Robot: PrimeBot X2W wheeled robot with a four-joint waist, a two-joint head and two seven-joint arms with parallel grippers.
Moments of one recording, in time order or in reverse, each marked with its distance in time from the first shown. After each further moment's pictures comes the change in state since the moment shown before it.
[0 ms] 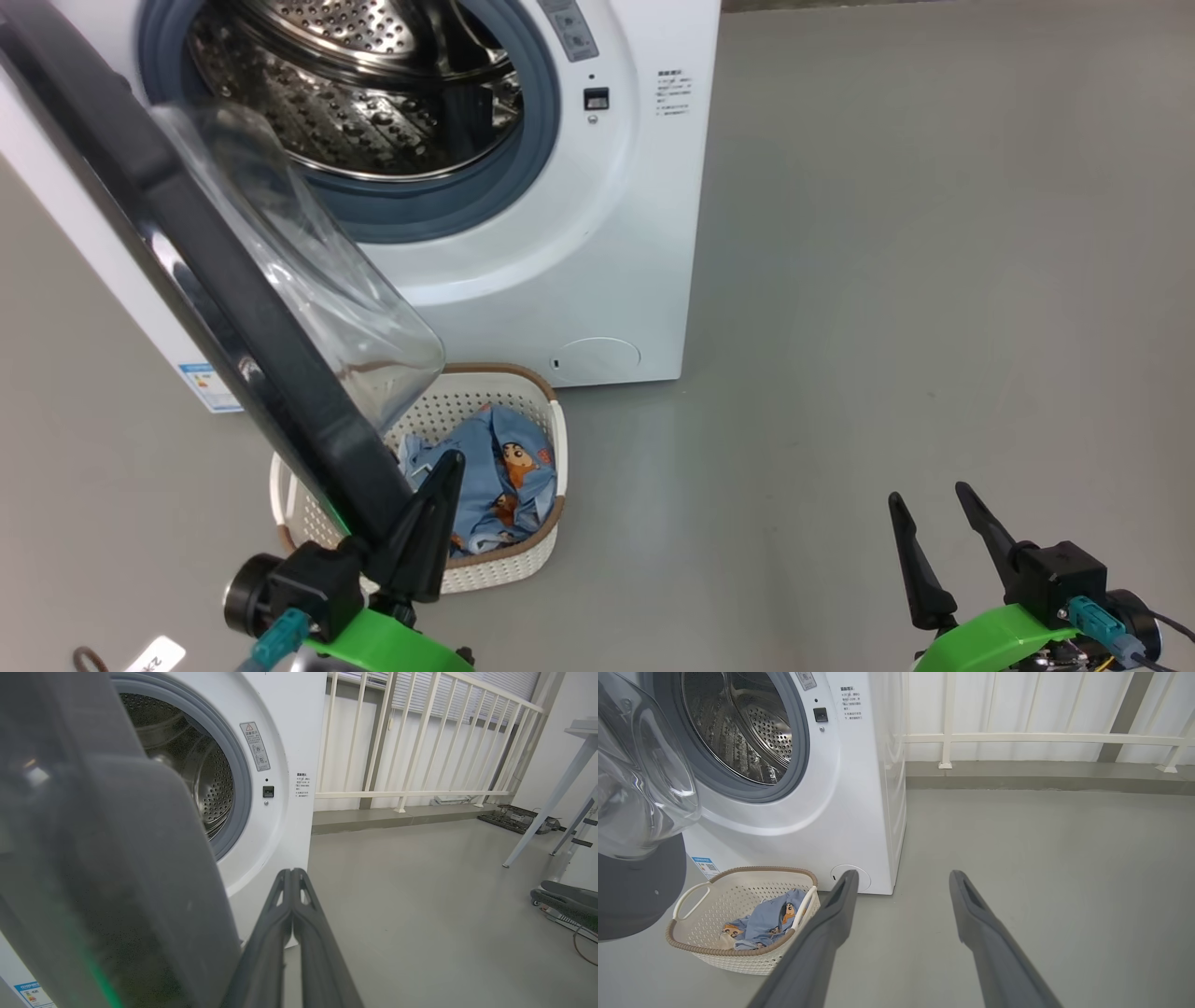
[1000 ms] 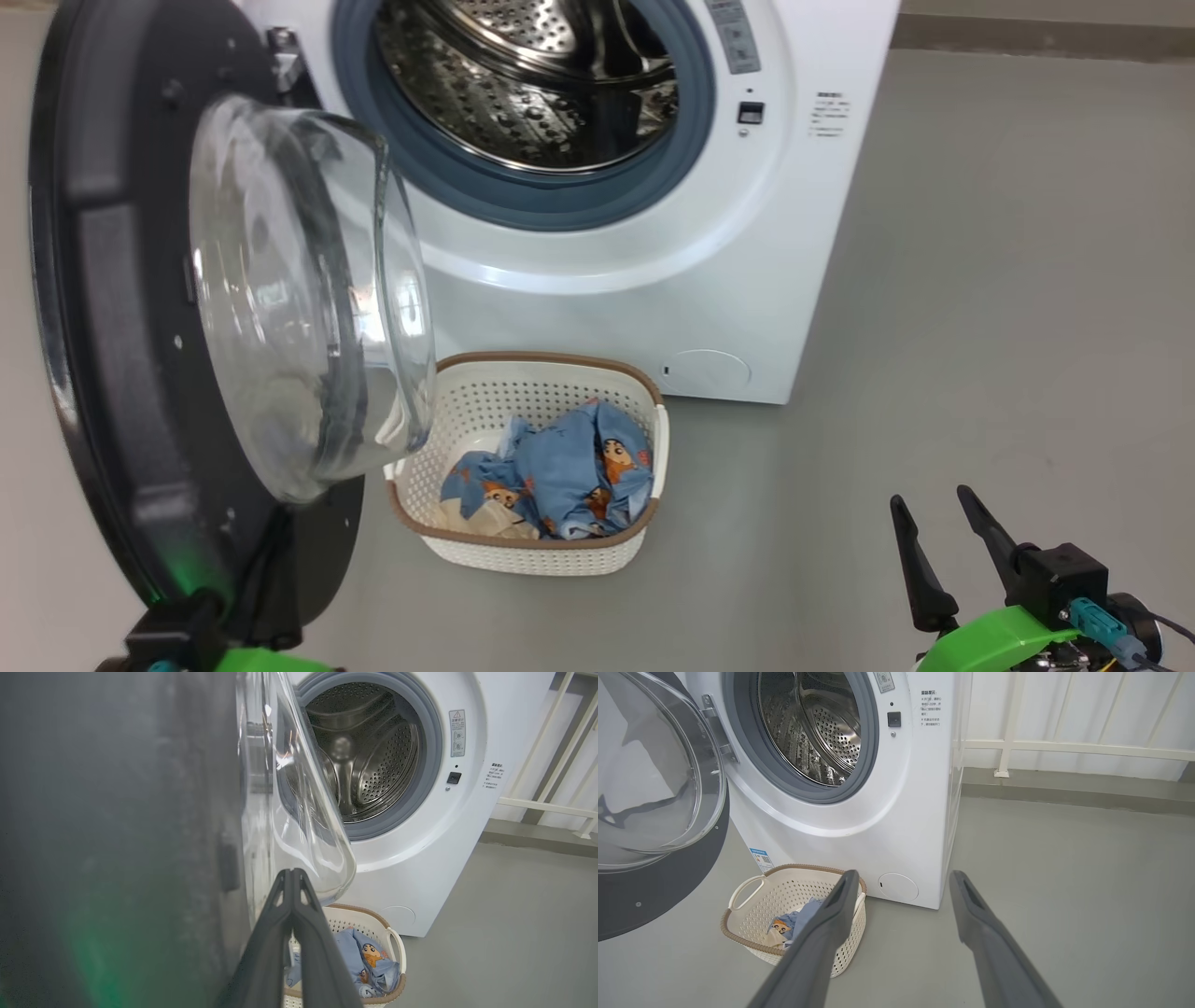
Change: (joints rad) left arm 0.092 -0.026 0.278 0.069 0.034 0.062 0.000; right arm 0.000 0.000 -0.004 0.009 0.002 0.000 0.000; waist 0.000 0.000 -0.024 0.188
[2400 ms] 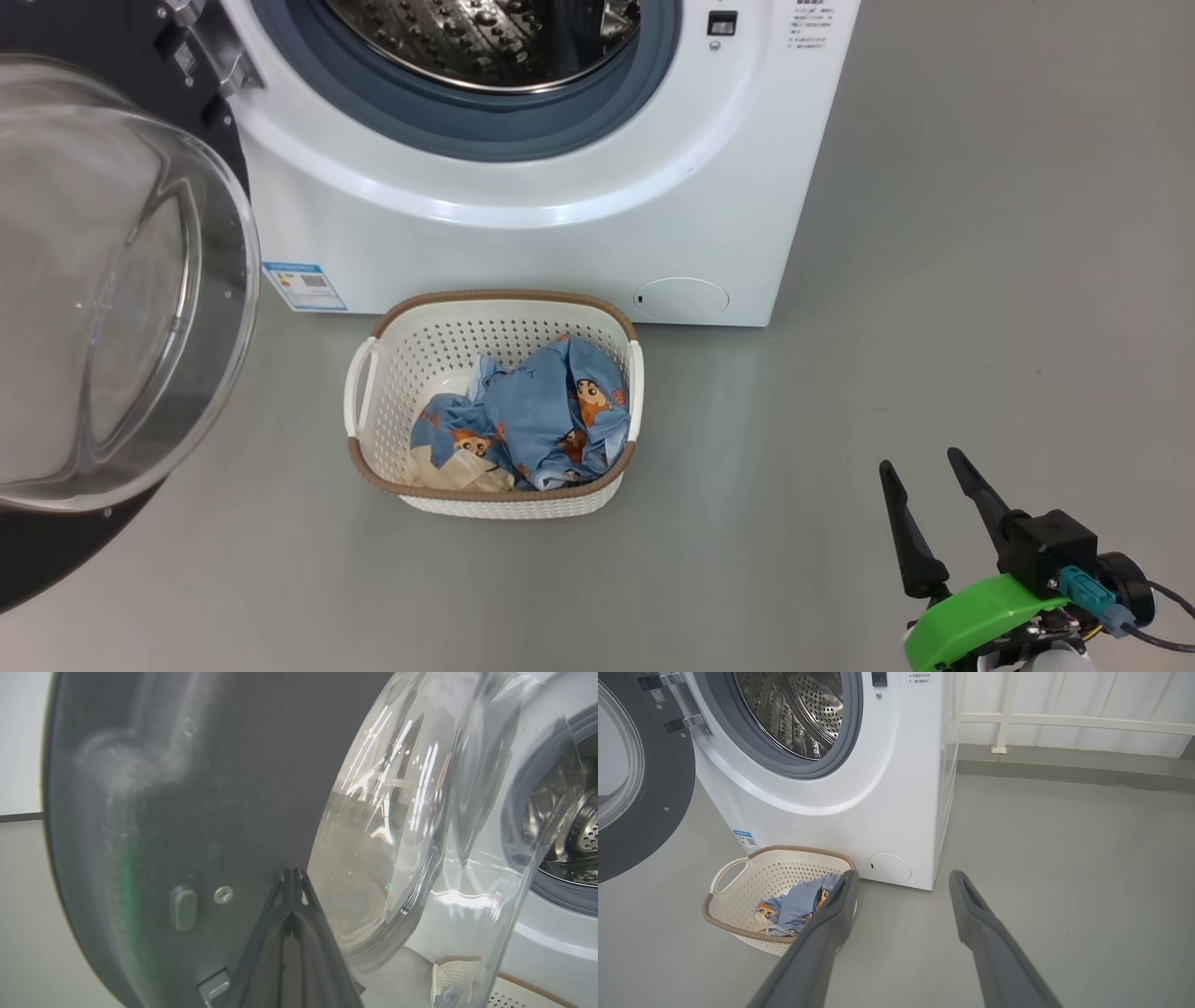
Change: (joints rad) left arm -0.250 0.208 0.521 0.331 -0.038 -0.015 0.000; right arm -0.052 -0.001 0.014 -0.010 -0.030 0.000 0.000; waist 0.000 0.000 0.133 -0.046
